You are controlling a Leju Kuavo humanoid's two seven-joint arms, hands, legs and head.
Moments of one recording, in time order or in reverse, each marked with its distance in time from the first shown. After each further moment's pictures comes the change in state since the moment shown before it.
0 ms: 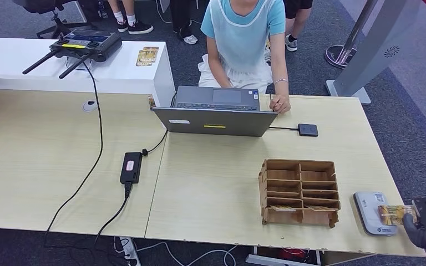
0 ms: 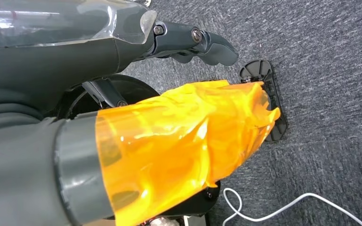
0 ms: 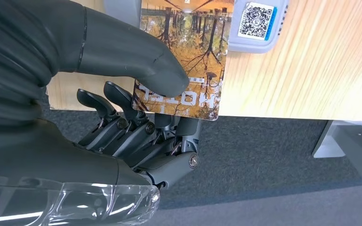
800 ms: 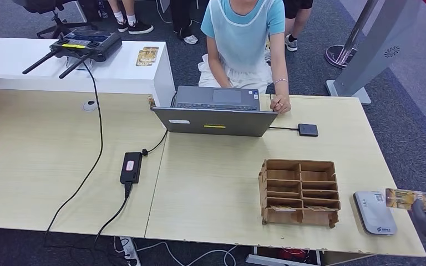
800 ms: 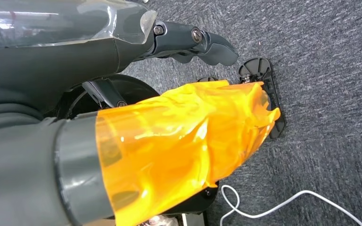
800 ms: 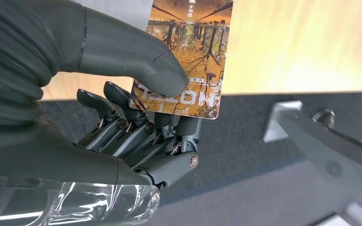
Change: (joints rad) left arm 0.005 0.000 0.000 0.000 0.017 -0.017 -0.011; right arm -0.013 0.016 -0.040 -0.104 -0.134 -0.017 -0.066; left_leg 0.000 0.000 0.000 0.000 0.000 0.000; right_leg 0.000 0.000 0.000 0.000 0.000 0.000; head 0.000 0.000
